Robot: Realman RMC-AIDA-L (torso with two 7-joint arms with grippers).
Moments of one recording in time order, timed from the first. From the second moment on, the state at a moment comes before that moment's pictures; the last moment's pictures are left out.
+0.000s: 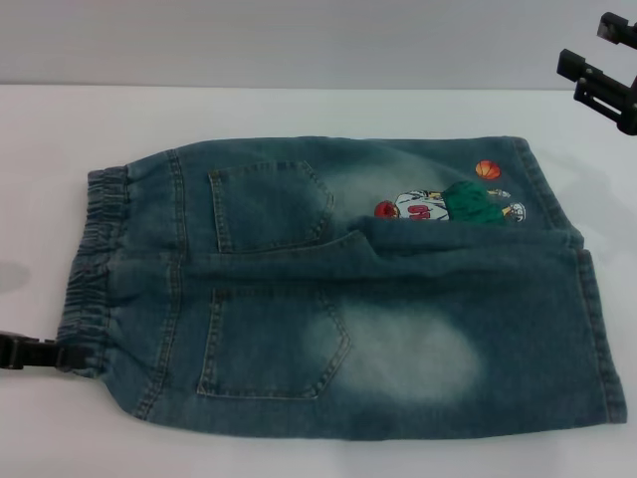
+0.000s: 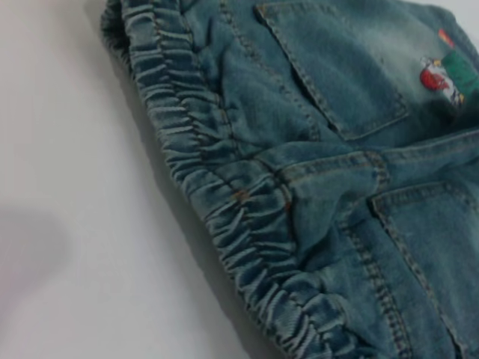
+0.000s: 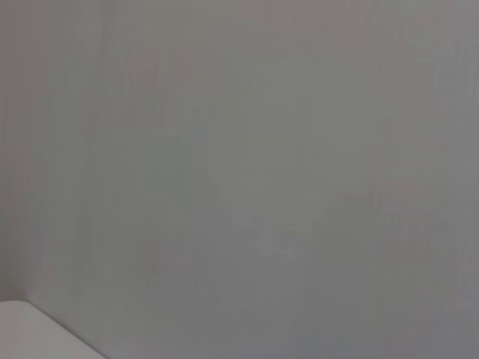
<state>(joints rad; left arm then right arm) -0.43 -1.91 0.63 0.75 2.41 1.63 -2.04 0.21 2.07 -1.06 -1.11 -1.37 -1.12 1.22</state>
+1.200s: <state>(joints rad) -0.44 -1.93 0.62 0.82 2.41 1.59 -2.05 0.43 1.93 -0.97 -1.09 -1.48 -1.49 1.82</state>
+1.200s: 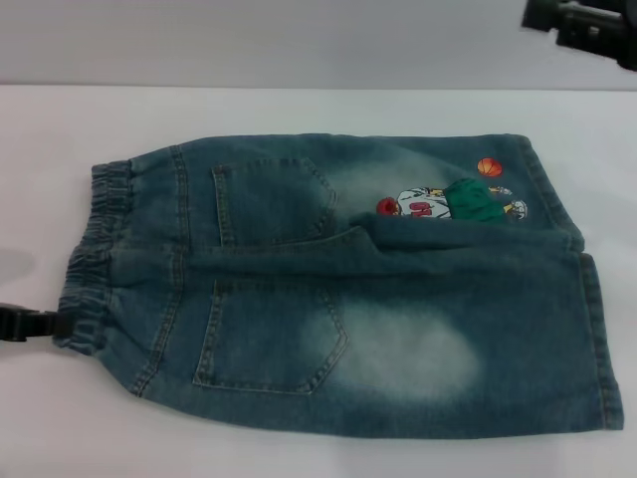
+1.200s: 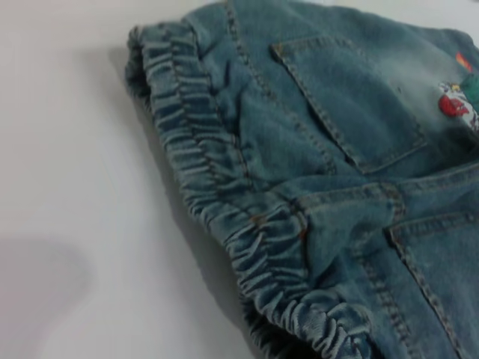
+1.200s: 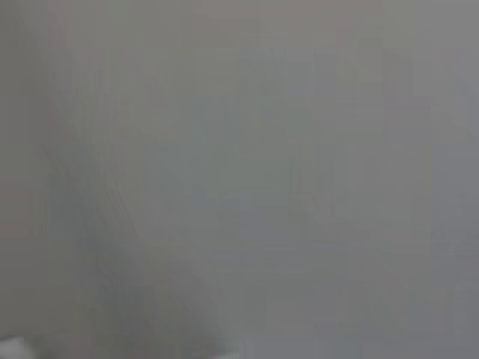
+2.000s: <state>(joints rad) -0.47 -1.97 0.59 0.85 2.41 1.53 -2.03 0.67 1.83 -0.96 -1.24 -2.03 -2.25 2.02</state>
